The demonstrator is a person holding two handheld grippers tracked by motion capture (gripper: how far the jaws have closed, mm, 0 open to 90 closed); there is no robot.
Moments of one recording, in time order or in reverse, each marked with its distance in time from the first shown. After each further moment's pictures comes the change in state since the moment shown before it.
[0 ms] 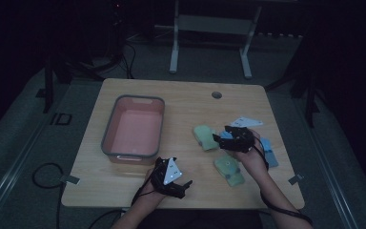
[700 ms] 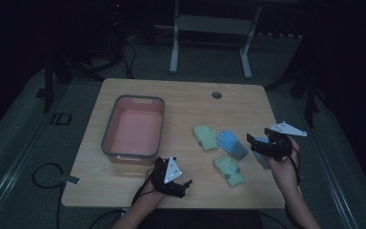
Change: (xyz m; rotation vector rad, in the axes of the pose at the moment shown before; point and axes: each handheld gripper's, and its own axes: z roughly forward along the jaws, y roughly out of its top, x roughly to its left) left arm 0.001 0.001 0.002 0.012 0.005 -0.016; right arm -0.037 -0.024 -0.088 -0.066 -0.270 0.162
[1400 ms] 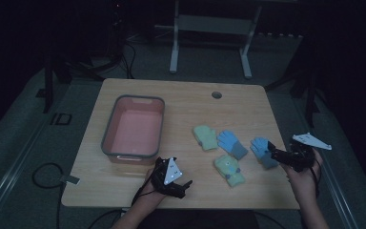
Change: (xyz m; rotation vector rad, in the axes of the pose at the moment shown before) left arm -0.002 0.000 -0.001 -0.007 0.003 0.016; right arm -0.048 -0.035 -0.029 -0.006 -0.123 0.058
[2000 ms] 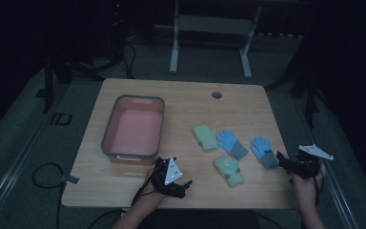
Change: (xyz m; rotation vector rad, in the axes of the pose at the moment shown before) left arm -0.001 0.000 0.001 0.007 0.004 0.006; right arm -0.047 -0.056 0.024 0.068 -0.103 0.058
